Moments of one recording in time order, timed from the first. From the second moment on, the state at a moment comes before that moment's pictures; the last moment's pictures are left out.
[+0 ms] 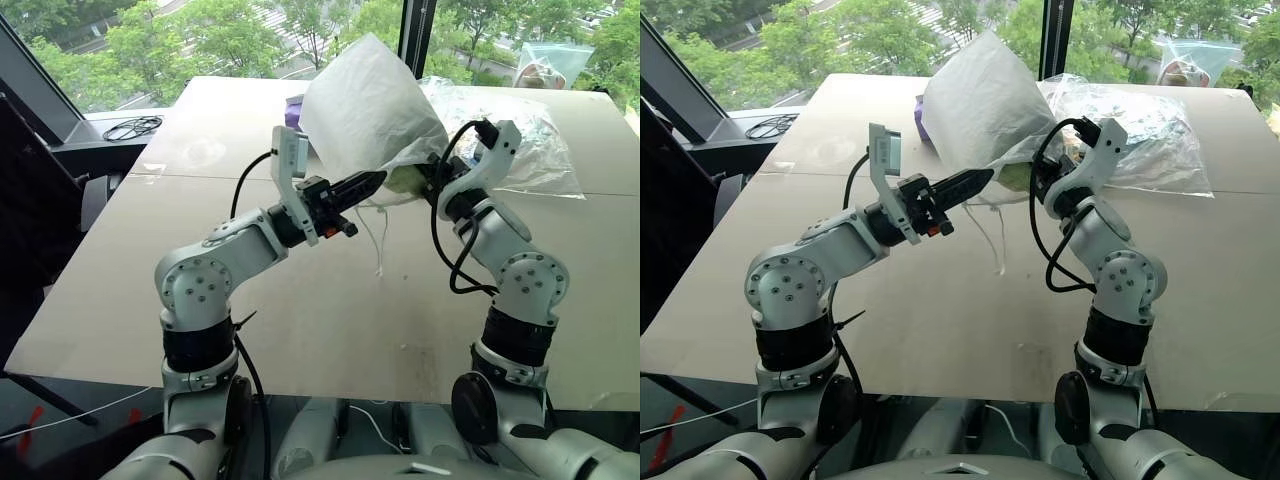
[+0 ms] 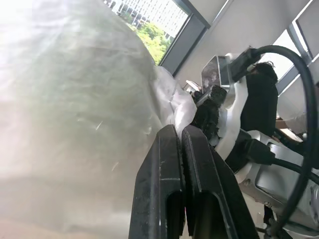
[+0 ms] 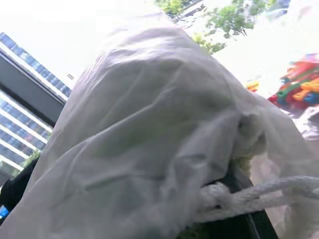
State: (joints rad) left arm -0.60 0.22 0.17 -0.37 -1.06 1.06 -0.26; right arm -0.64 0.14 -0.33 -0.31 0.84 0.92 -0.26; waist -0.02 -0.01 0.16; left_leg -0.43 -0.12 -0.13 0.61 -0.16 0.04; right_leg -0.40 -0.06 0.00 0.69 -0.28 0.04
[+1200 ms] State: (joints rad) left arm -0.70 0.32 0.15 -0.15 -0.89 0.90 -0.42; right arm -0.30 -0.69 0.12 -0.35 0.55 0.66 0.45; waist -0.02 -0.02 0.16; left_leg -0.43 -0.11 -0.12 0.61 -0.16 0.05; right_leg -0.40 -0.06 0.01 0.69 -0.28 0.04
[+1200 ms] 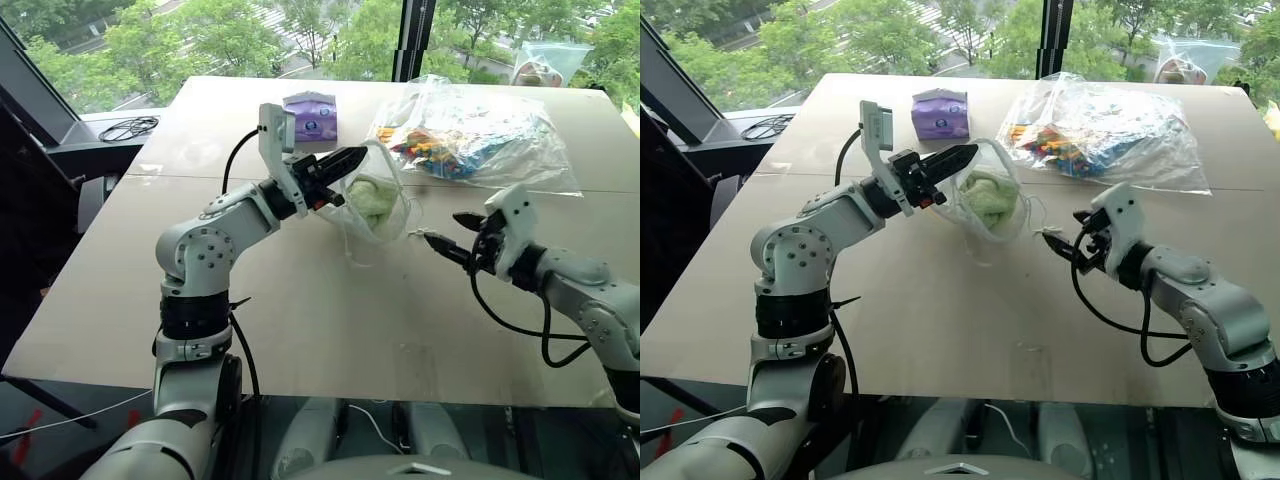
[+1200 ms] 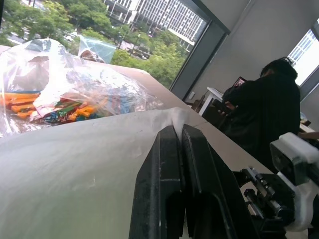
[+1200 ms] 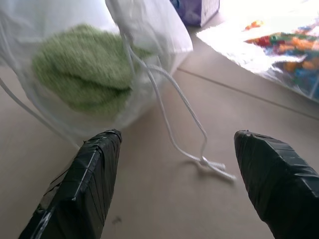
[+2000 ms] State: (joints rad) left arm -0.68 0.37 0.16 -0.17 -0.89 0.91 -0.42; right arm -0.55 -0.34 0.15 0.31 0.09 0.20 0.34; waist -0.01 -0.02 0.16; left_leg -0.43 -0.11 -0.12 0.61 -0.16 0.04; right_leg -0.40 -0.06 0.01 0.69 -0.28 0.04
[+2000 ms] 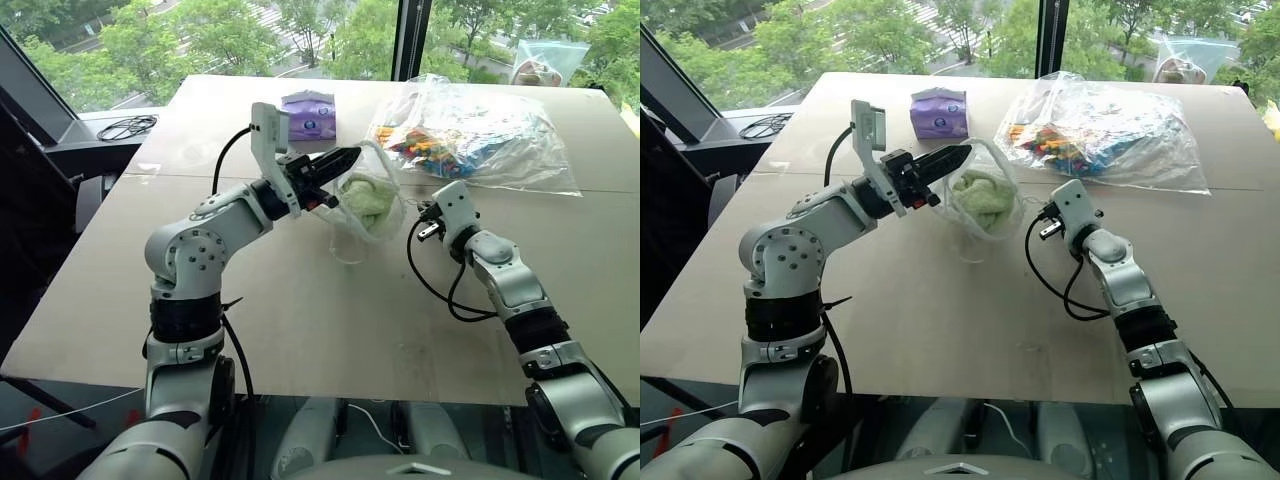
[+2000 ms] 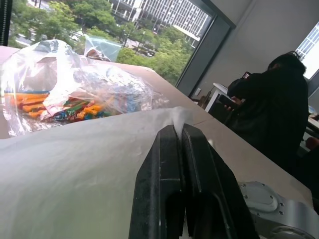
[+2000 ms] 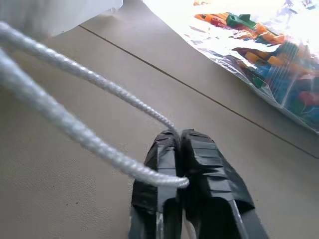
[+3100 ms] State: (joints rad) left arm -0.39 0.68 0.29 -0.17 -0.83 0.91 -0.64; right arm -0.60 -0.38 0.05 0.02 0.05 0.46 0.32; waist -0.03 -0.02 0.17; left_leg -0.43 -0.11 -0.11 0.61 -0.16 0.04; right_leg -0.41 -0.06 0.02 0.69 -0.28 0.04
